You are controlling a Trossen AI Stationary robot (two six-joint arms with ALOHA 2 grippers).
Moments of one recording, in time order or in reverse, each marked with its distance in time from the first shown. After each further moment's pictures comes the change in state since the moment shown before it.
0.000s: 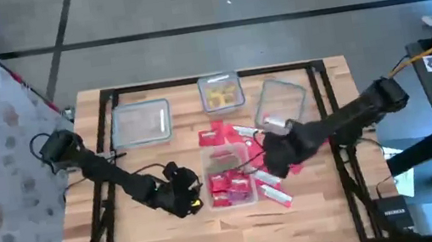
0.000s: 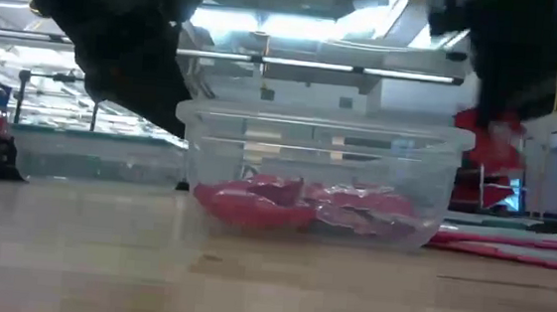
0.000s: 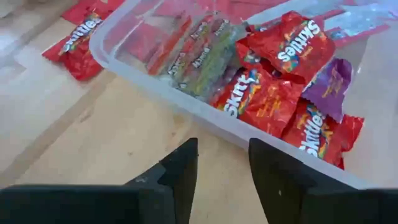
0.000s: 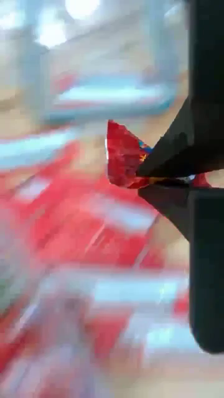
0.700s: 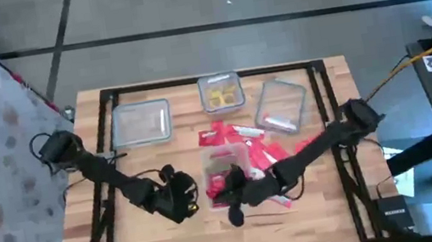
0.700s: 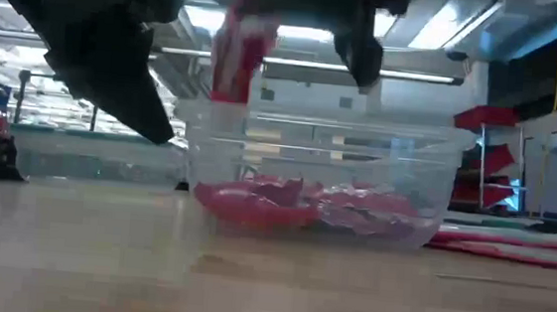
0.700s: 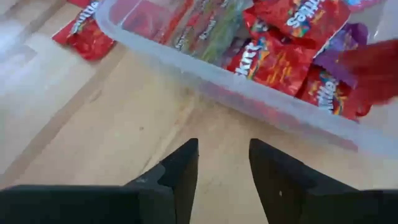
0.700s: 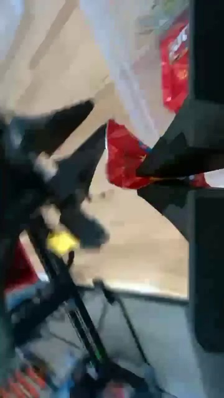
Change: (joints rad) left arm -0.027 0.000 0.000 -0.100 -0.001 -0.048; right arm 0.055 0.409 -0.046 1.188 0.052 -0.070
